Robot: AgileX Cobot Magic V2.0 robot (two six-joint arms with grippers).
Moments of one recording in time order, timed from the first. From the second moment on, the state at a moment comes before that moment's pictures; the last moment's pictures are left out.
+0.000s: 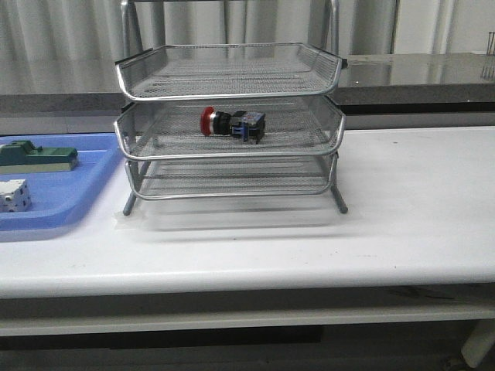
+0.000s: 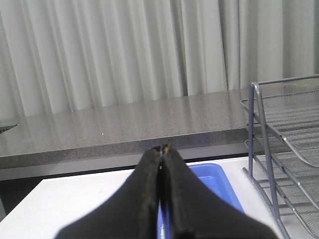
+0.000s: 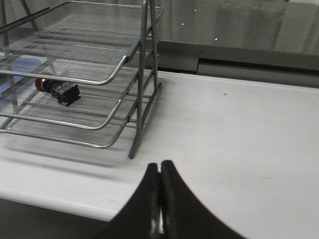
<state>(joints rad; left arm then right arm) 0.06 0.15 -0.26 -0.16 0.06 0.28 0.17 0.38 -0.32 0.18 0.21 -0.22</state>
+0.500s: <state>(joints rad) 0.06 0.15 -0.26 -0.16 0.06 0.28 0.16 0.00 -0.05 -0.04 0.17 -0.04</state>
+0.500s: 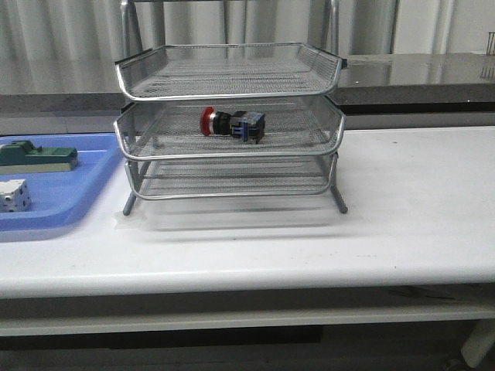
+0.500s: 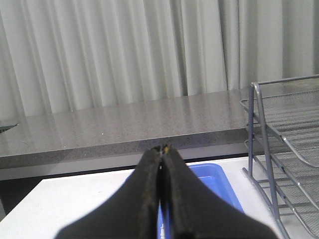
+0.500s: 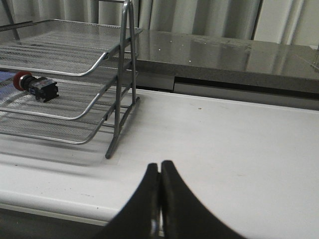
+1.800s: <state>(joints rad) 0.06 0.15 -0.26 -0.16 0.06 0.28 0.07 -0.01 0.03 -0.05 0.12 -0.03</state>
